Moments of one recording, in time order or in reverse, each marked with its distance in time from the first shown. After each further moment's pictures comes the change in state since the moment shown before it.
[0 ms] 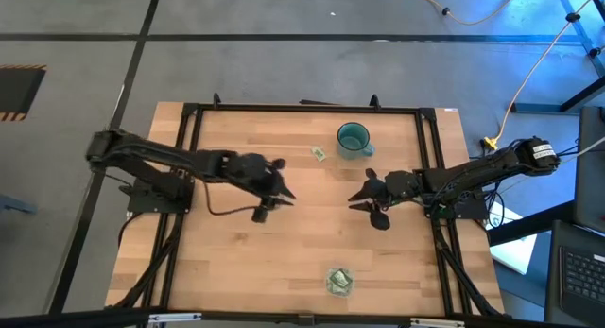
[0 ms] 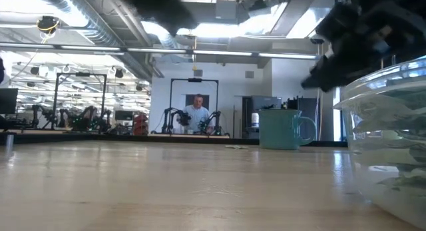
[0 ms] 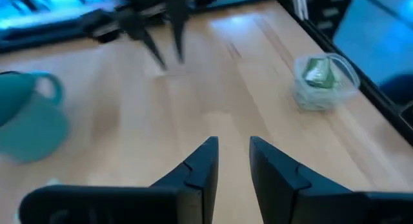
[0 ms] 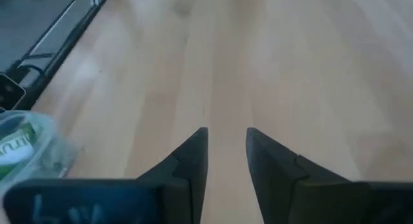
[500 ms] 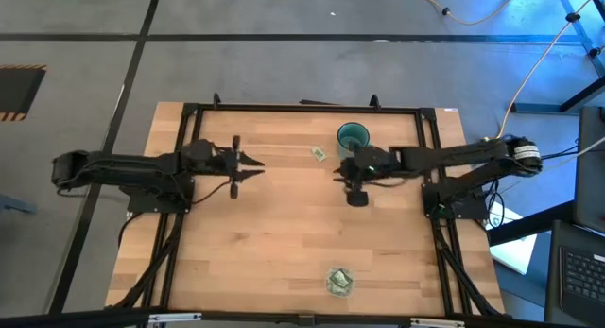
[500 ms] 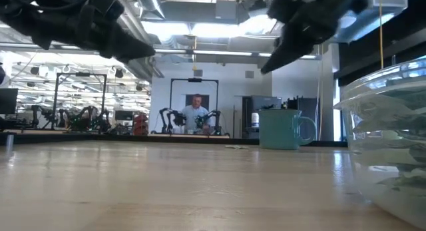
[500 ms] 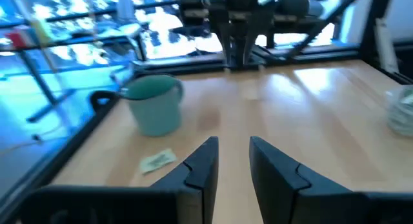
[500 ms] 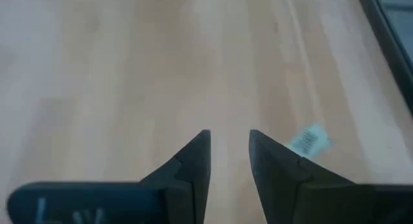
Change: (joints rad) left arm 0.286 -0.531 -0.679 0.541 -0.002 -0.001; right arm -0.162 0.217 0.508 -0.505 0.090 -0.288
